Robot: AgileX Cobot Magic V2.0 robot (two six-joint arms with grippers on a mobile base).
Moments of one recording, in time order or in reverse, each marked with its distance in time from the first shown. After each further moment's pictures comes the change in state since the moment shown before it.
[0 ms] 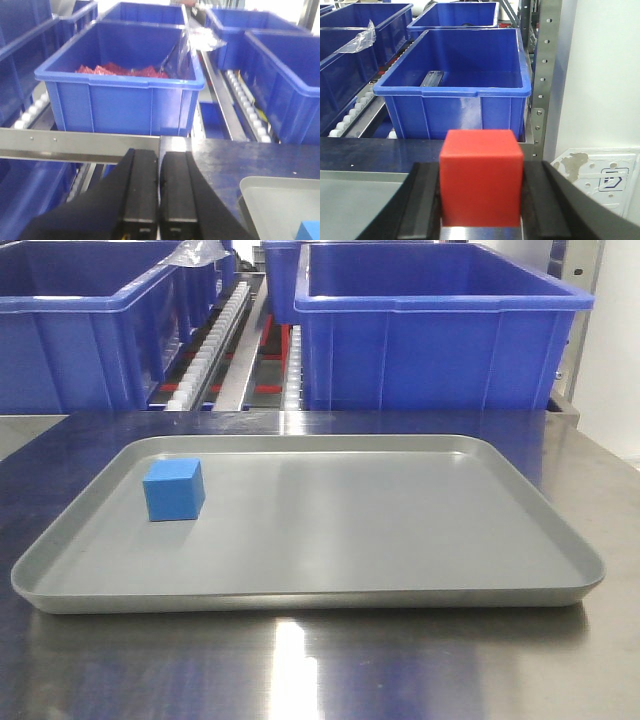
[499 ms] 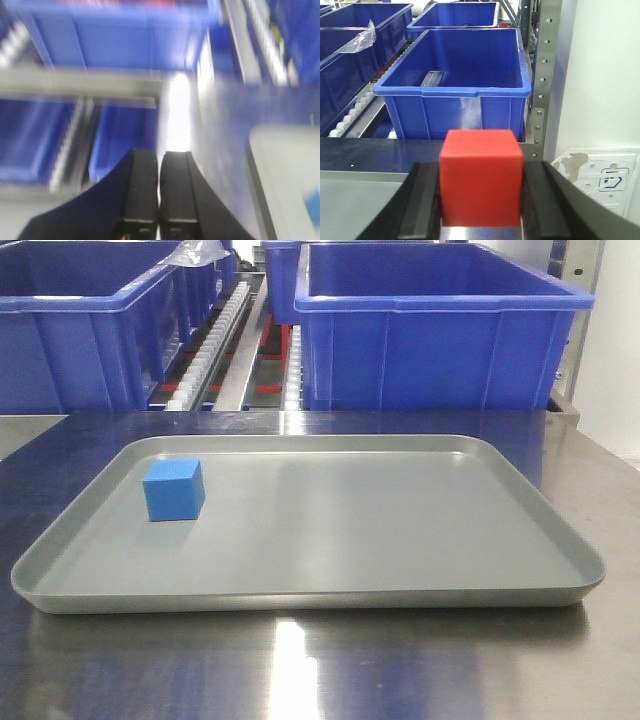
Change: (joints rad) left arm -0.033 0.429 -0.293 0.000 0.262 0.000; right arm 0.000 0.000 0.000 0.000 0.000 0.000
